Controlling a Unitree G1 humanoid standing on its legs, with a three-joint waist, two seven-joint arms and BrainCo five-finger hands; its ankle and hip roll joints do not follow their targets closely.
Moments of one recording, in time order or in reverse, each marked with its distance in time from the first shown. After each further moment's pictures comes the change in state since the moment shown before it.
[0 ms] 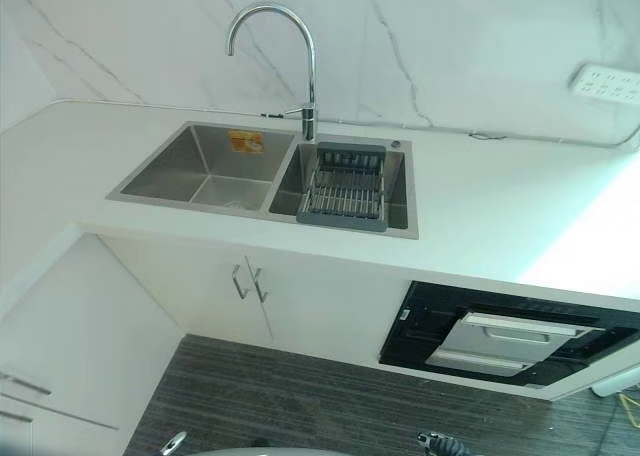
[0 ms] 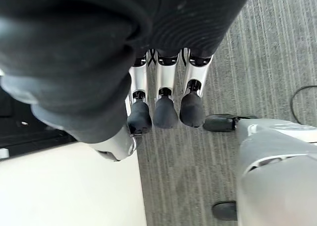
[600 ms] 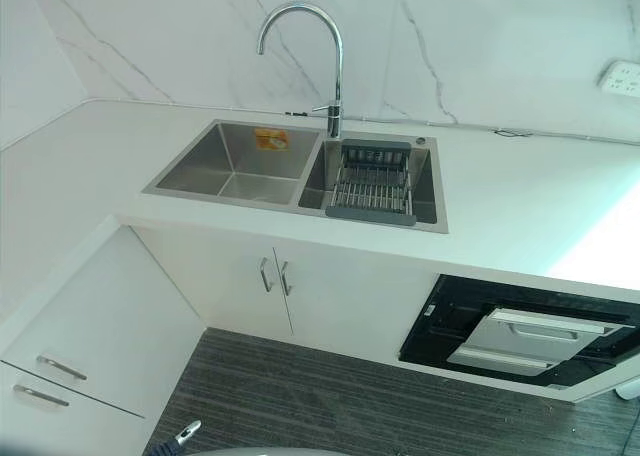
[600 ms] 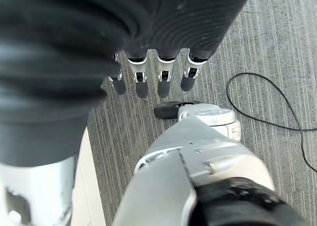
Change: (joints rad) left arm -0.028 0.036 -0.031 0.066 0.043 -0.010 -0.133; right arm 0.054 0.045 -0.043 0.047 -0.050 0.063 0.030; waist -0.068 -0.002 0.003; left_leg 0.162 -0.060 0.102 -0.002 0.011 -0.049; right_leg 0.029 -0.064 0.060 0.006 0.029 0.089
